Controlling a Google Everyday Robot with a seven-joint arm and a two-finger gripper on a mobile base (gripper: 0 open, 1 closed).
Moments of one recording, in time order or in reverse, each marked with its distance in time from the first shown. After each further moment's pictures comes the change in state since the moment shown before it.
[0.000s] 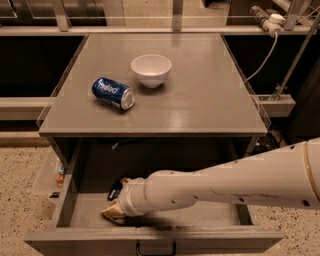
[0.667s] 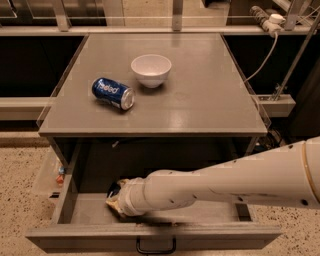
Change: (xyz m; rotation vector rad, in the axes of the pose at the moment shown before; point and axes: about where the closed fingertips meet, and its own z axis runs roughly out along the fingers) arm 0.000 0.000 0.000 0.000 0.000 0.000
